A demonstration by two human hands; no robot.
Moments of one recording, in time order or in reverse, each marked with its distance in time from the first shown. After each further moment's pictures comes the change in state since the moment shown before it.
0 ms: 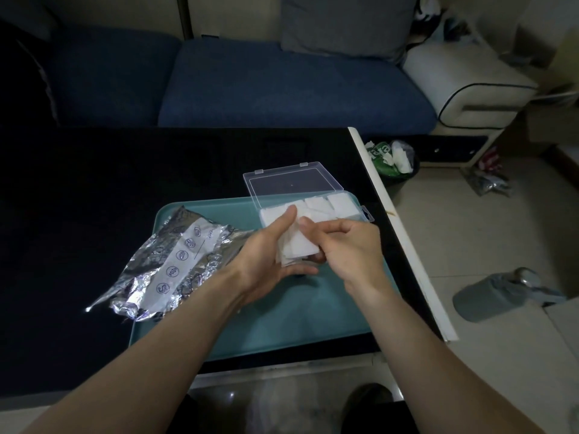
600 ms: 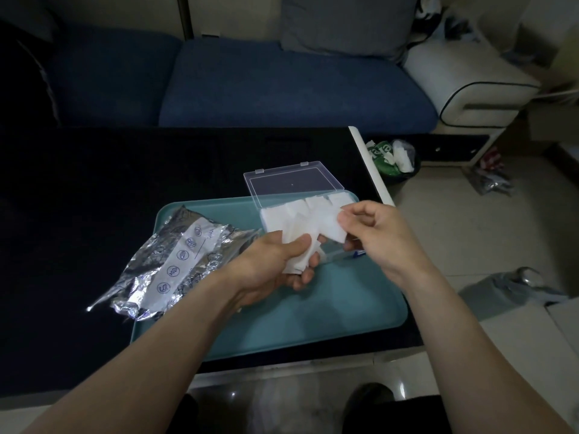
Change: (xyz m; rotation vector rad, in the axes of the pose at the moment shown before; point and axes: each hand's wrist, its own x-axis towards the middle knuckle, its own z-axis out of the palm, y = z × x) left_hand -0.002 -0.006 0.003 0.093 0.018 -0.013; right_hand 0.029 -0.002 -0.046 -0.116 -0.147 -0.105
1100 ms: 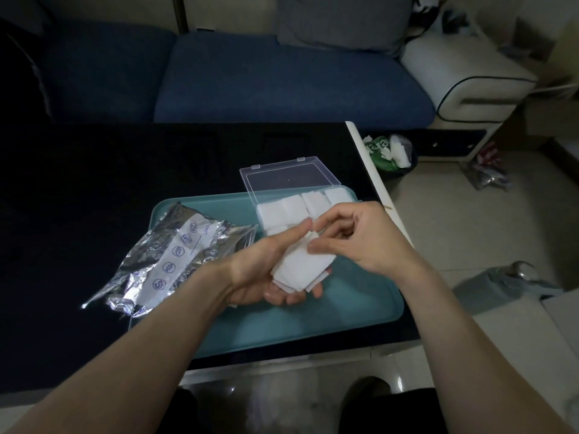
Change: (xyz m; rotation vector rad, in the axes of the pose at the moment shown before) left_hand -0.007 0.007 -0.006 0.075 -0.350 -0.257; right_hand -0.002 0.002 -0.001 -0.189 -0.343 -0.230
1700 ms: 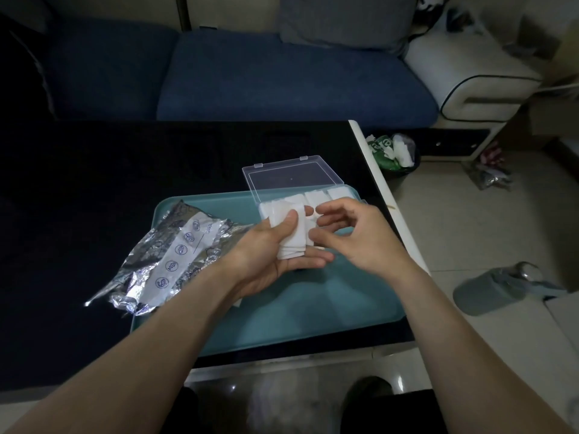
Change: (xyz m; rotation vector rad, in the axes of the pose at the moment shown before) left_hand 0.006 0.004 0.007 -0.284 0.305 0.358; right_hand 0.006 0.010 0.010 -0.081 0.162 0.034
